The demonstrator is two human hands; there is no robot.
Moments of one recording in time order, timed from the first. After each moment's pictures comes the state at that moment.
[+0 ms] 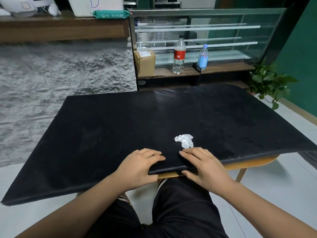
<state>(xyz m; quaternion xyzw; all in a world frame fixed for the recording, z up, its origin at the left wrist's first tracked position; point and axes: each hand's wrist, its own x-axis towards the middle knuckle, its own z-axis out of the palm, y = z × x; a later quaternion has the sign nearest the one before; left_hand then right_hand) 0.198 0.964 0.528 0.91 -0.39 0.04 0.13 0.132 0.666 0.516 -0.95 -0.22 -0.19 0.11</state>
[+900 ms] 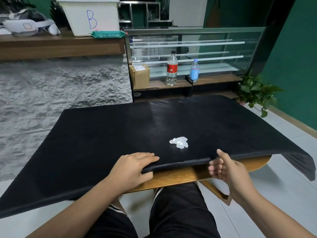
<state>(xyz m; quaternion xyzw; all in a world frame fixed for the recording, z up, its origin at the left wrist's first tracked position) 0.195 0.968 0.565 0.90 -0.37 0.11 0.17 0.101 0.623 0.549 -0.63 0.26 -0.10 0.73</state>
